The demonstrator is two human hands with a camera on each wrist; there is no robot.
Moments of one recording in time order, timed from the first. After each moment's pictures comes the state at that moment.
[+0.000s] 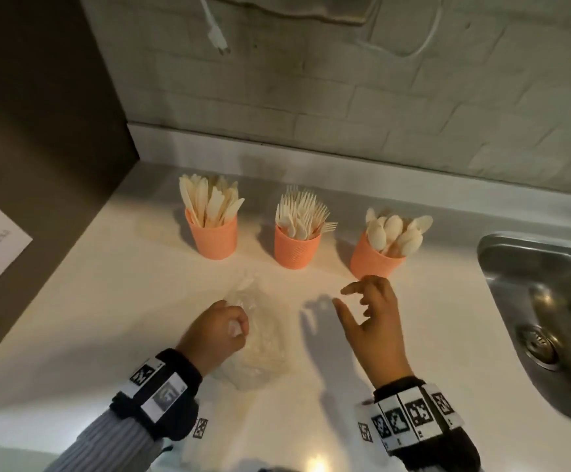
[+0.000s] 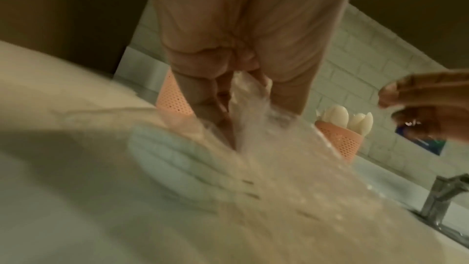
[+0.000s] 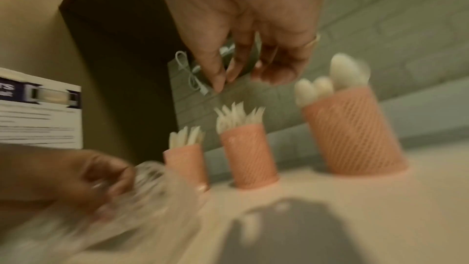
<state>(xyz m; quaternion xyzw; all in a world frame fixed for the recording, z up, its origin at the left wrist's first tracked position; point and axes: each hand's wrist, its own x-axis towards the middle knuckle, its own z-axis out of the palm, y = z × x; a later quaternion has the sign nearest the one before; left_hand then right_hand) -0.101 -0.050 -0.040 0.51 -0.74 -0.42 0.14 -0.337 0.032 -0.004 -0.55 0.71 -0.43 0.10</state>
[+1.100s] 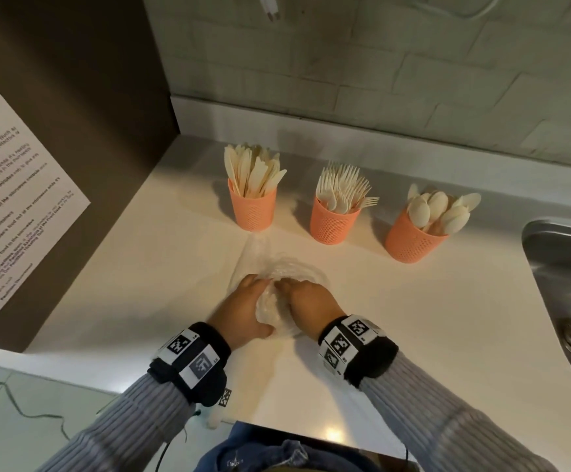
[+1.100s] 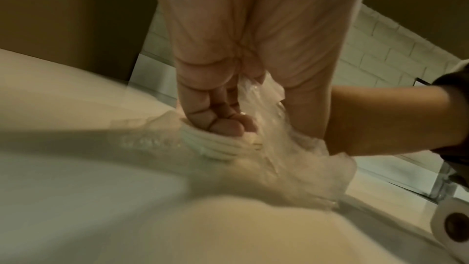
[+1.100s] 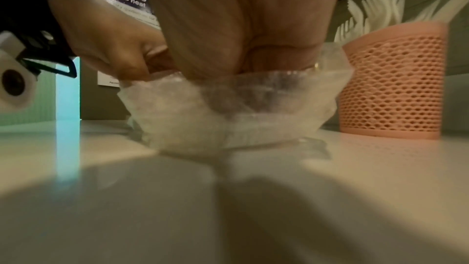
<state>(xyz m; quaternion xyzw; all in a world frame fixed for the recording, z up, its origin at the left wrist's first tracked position) -0.081 -0.039 -0.053 0.49 -0.76 -0.41 0.11 -0.236 -0.024 -0.046 -0.77 0.61 0.05 0.18</state>
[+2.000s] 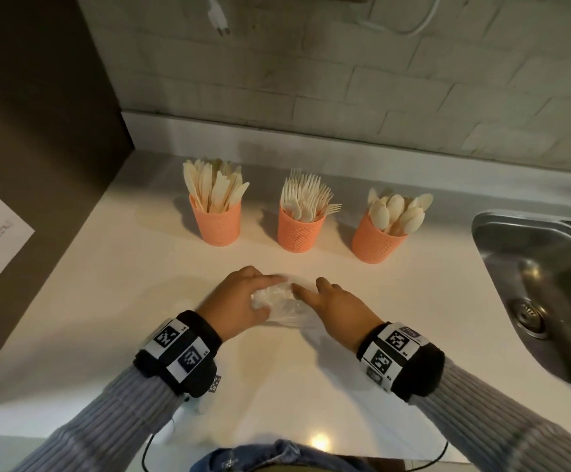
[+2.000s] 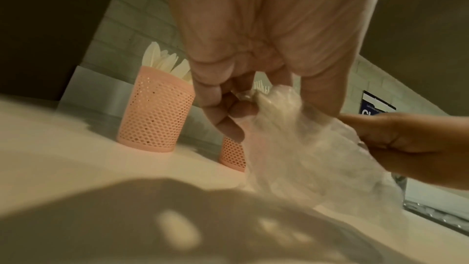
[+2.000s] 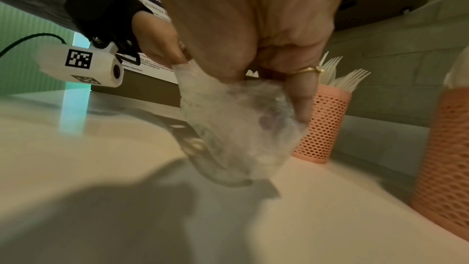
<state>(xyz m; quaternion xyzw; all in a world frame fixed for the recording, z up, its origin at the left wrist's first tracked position) -0.114 -0.069 -0.025 0.38 -0.83 -0.39 0.15 -0.306 0.013 -0.017 -0.77 0.63 0.00 0.11</state>
